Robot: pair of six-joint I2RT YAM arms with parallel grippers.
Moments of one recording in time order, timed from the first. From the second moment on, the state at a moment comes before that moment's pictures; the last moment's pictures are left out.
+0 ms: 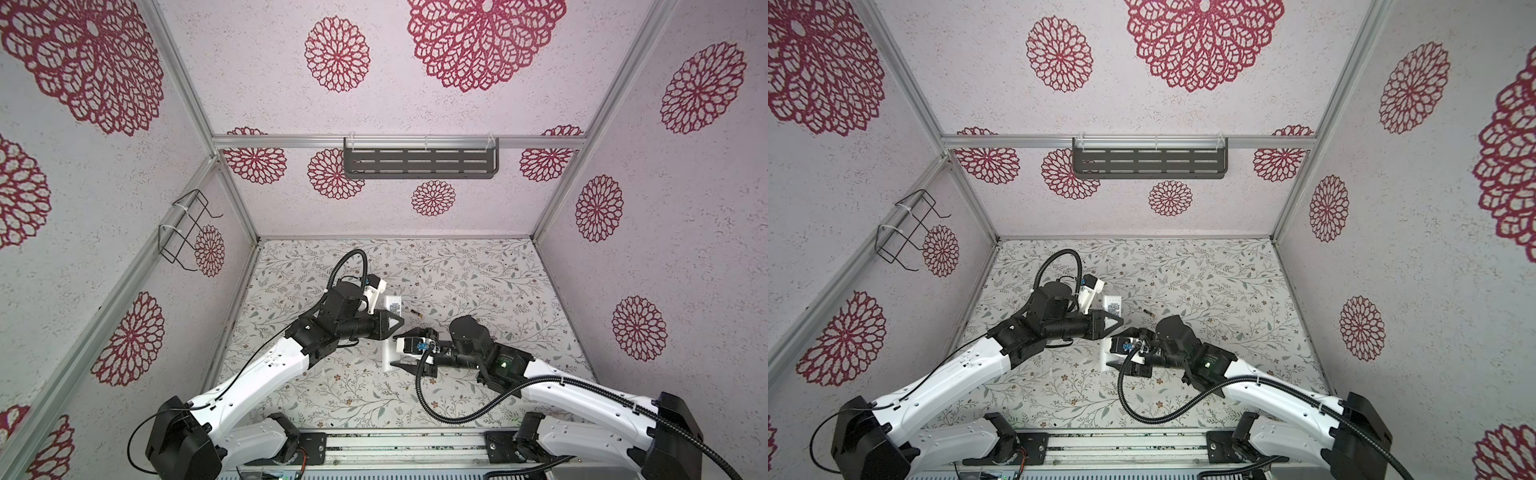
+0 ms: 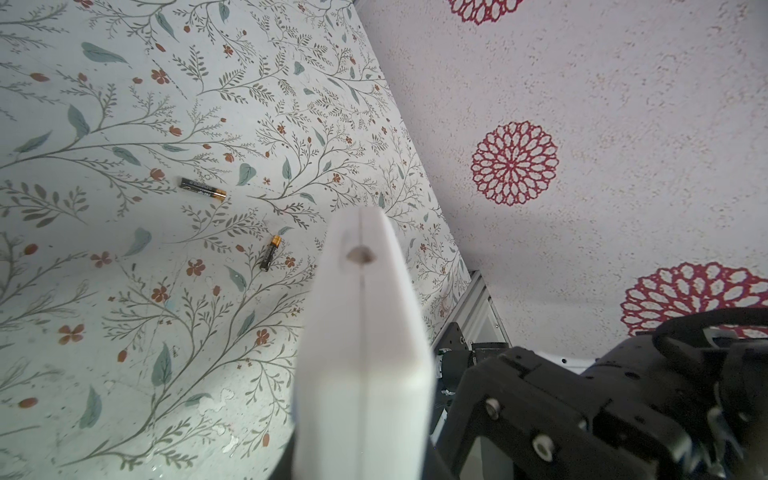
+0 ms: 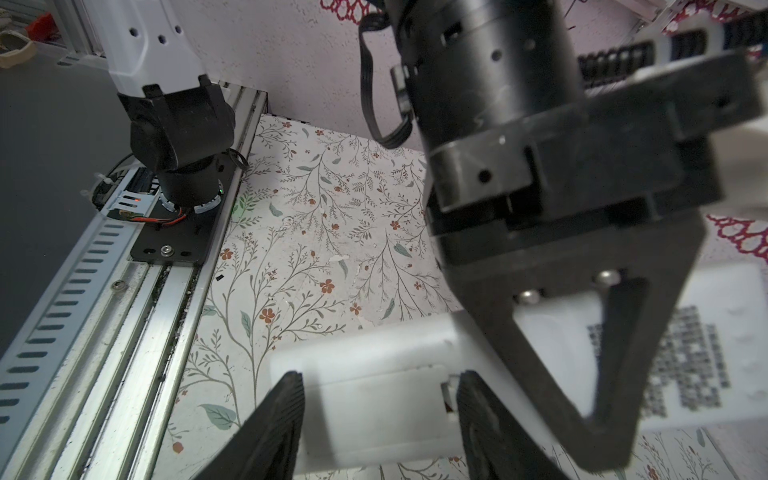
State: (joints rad) left arm -0.68 1.19 0.92 -0.28 0.41 -0.64; right arm 0.99 1.08 0.72 -0.01 -0.34 -0.46
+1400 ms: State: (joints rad) left arm -0.67 1.15 0.88 -0.33 0.37 -0.63; right arm 1.00 1.15 0.78 -0.08 -0.45 -0.44
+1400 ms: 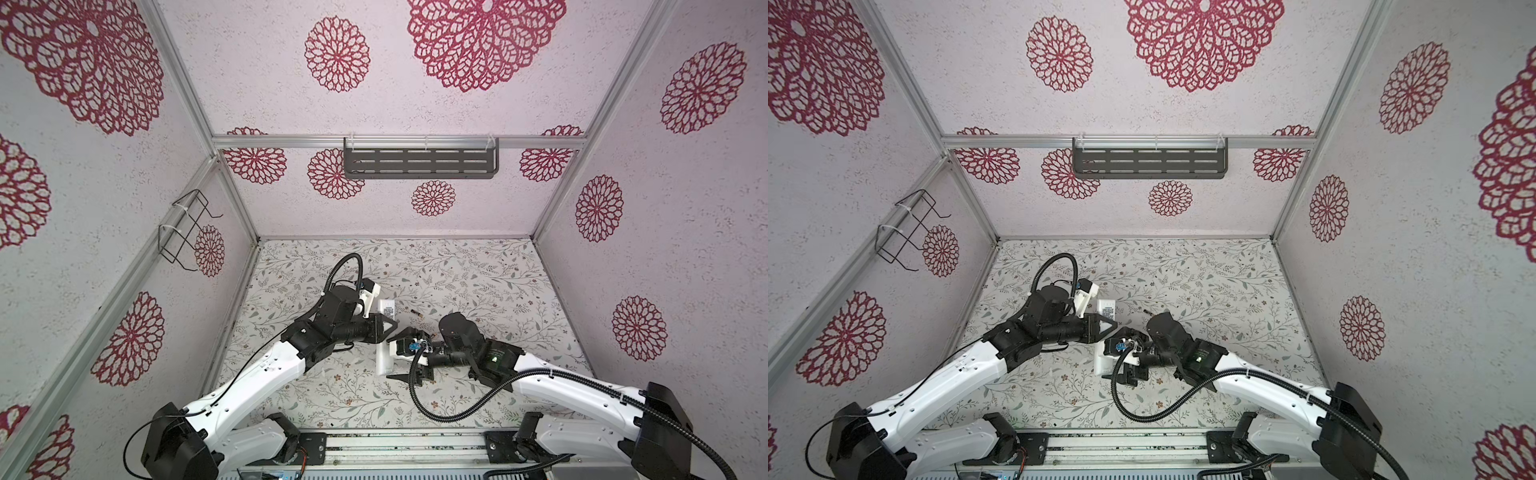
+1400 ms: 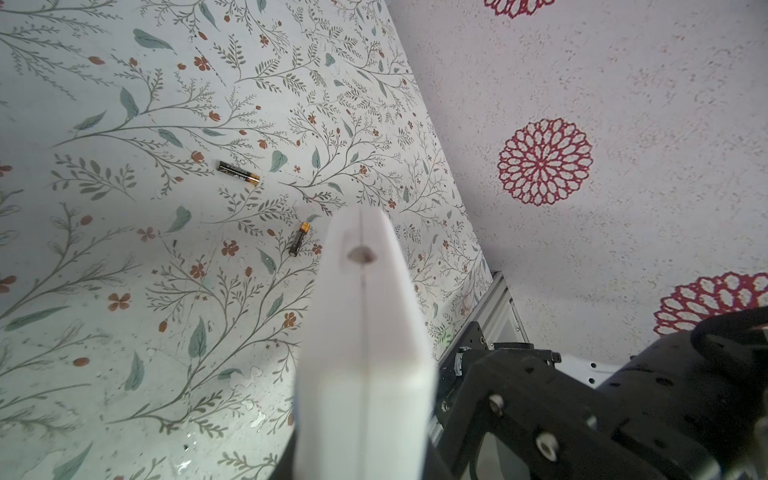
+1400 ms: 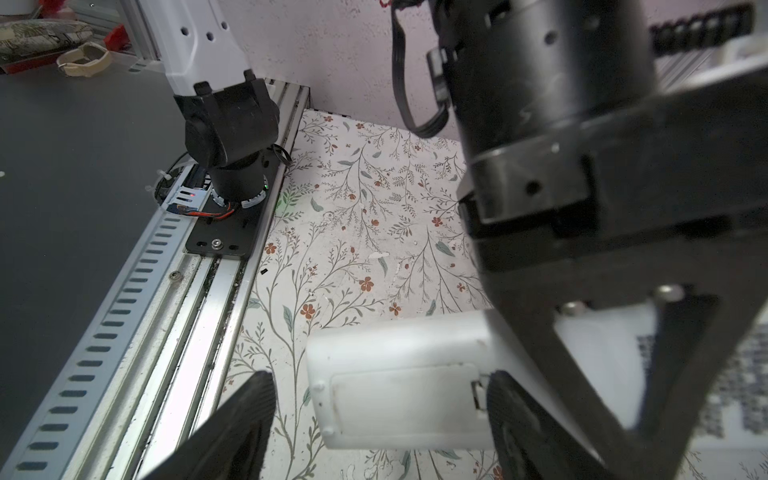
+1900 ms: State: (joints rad) left arm -0.68 1.13 0.88 -0.38 0.37 -0.61; right arm 1.02 1.16 0.82 -0.16 -0.47 -0.44
